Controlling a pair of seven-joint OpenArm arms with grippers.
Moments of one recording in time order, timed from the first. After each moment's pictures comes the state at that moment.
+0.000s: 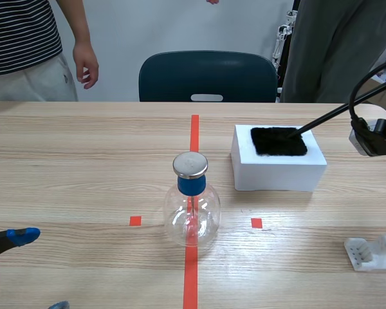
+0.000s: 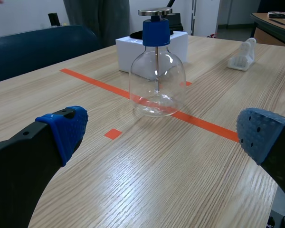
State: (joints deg) left arm 22.3 -24.6 -4.9 54.4 37.0 -36.0 -89.0; right arm 1.6 43.8 -12.9 81.4 -91.3 4.4 -4.7
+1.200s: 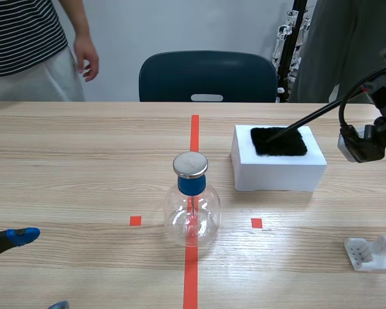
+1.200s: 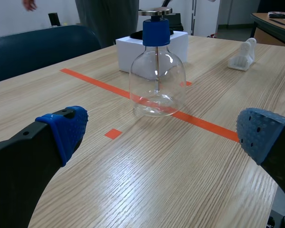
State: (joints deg) left arm 22.3 -24.6 -4.9 54.4 37.0 -36.0 -89.0; right arm 1.6 44.0 -13.9 81.4 -91.3 -1.5 2.7
